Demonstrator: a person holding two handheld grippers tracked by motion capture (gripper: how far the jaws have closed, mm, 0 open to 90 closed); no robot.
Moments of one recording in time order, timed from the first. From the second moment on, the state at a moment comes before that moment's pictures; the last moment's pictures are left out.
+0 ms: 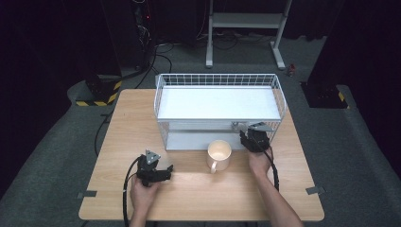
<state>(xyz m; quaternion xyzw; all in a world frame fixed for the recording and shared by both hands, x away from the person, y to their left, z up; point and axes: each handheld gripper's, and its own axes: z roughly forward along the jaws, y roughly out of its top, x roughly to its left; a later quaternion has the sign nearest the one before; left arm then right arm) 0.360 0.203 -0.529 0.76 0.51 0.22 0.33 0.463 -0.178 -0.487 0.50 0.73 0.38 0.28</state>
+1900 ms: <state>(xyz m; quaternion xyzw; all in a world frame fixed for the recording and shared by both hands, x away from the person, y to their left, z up) 0.360 0.204 -0.529 0.76 0.51 0.23 0.33 0.385 -0.239 -0.456 0.46 0.71 0.48 0.22</state>
